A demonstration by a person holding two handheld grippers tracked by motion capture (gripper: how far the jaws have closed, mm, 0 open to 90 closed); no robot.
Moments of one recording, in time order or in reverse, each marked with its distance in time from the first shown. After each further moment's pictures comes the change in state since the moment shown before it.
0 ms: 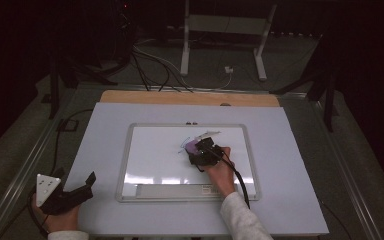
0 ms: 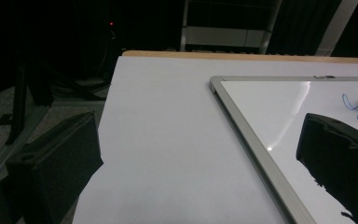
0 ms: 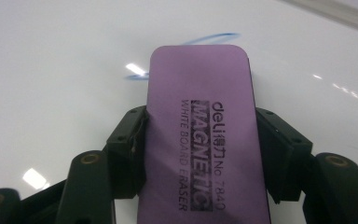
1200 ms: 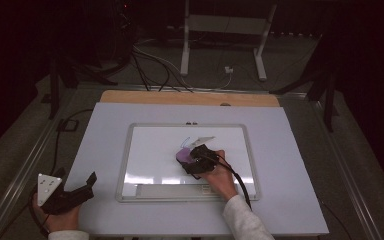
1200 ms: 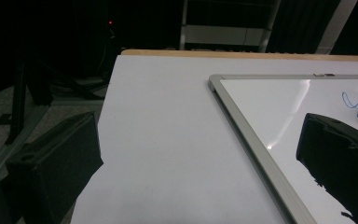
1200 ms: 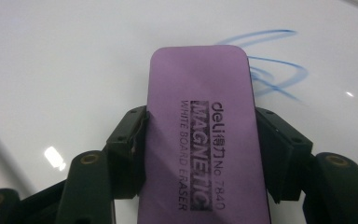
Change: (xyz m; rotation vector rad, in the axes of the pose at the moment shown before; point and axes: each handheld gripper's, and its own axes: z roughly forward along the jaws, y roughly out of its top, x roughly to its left) left arm -0.001 0.000 0.001 0.006 -0.003 0.006; right arm 0.024 -0.008 -0.006 0.007 0.189 -0.174
